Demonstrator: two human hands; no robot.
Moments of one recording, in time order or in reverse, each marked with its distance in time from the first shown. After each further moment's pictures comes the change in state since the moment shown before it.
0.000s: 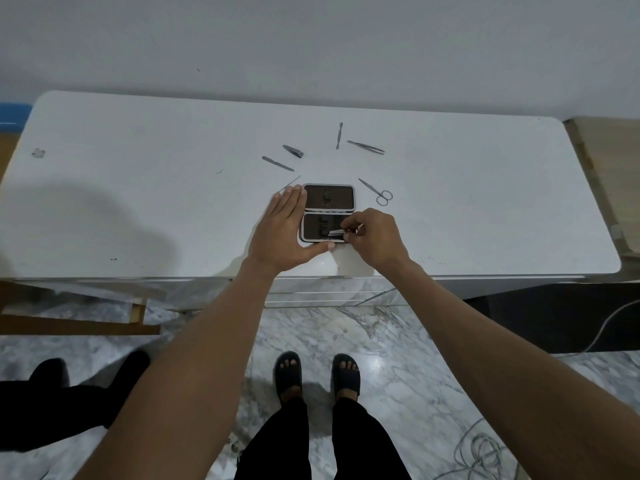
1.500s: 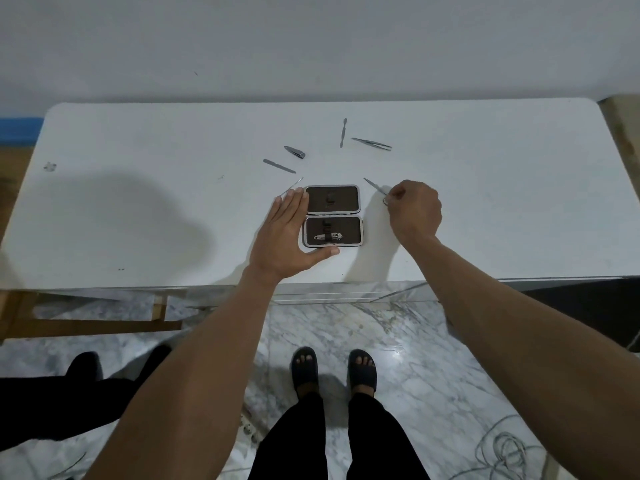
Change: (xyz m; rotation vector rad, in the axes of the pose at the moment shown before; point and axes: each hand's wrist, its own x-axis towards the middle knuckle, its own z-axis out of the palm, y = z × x) left_hand 0.001 0.002 -0.001 -0.022 0.024 -0.020; right_hand 0.054 0.032 -0.024 0.018 0.308 0.381
